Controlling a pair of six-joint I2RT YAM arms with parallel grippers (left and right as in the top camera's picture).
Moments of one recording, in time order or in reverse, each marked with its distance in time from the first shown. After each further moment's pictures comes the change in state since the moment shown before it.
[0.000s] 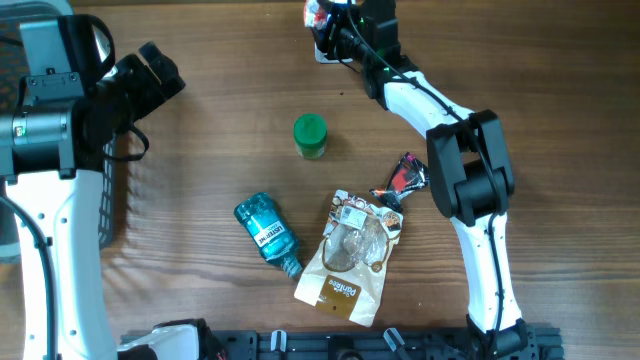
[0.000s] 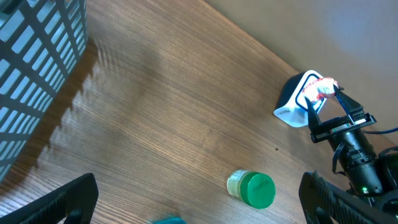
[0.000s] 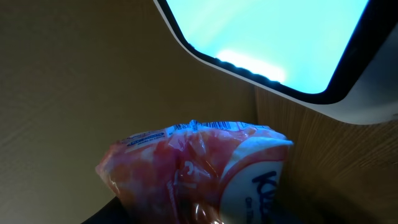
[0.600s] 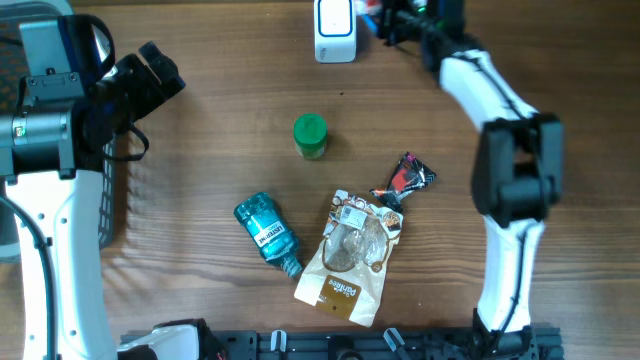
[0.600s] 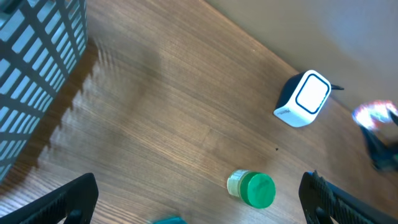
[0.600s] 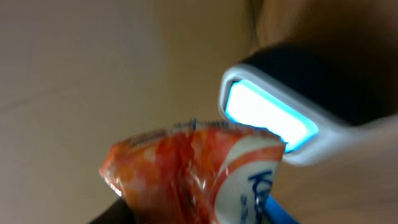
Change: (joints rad) left arm 0.000 0.000 0.000 0.000 0.000 0.000; right arm -0.216 -0.191 0.011 -0.420 -0.162 -0.455
